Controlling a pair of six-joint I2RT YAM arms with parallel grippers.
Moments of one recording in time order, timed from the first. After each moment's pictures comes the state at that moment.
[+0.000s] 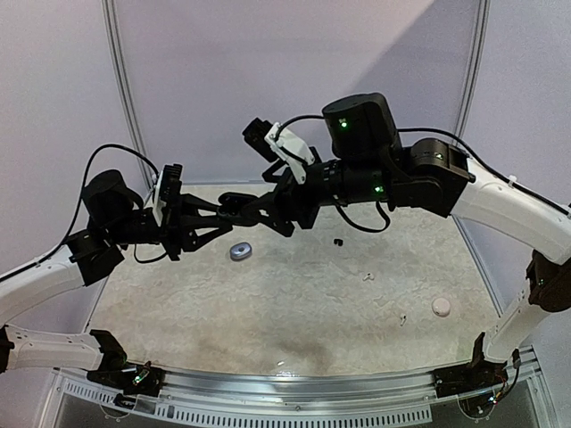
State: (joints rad) left arm -0.66 0.96 0.73 0.29 0.80 0.08; right arm 1.18 1.64 1.81 -0.55 0.00 -0.12
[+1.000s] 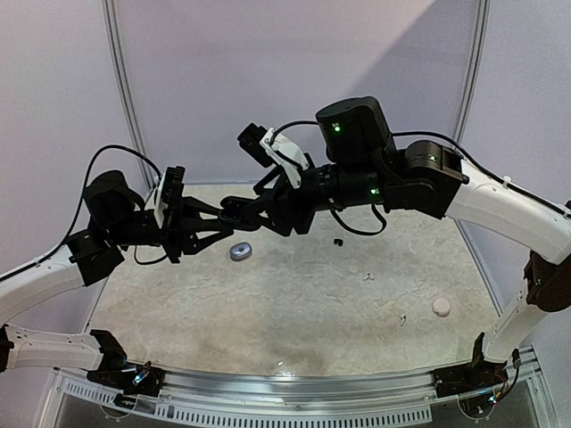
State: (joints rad) left arm -0.67 0.96 0.73 0.27 0.83 0.07; right arm 1.18 1.66 1.81 -0.55 -0.05 -0.08
